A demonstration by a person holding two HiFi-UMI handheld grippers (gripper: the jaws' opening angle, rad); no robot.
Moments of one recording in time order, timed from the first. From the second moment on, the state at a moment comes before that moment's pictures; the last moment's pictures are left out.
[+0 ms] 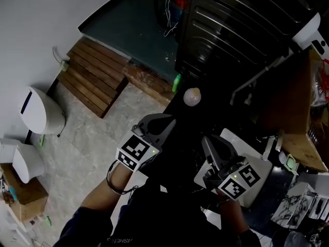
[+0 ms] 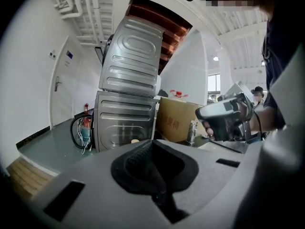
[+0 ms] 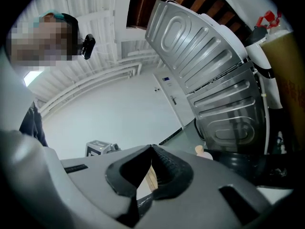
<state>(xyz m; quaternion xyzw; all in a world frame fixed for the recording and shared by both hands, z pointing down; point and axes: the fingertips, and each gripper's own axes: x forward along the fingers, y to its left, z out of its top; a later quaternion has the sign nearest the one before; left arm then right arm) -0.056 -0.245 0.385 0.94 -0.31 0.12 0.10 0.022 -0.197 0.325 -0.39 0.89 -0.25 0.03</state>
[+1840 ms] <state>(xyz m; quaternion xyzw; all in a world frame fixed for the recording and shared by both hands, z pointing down) -0.089 -0.175 0.326 0.94 -0.32 0.05 0.11 -0.014 -0.149 0.278 -0.38 0.91 -0.17 0.03</state>
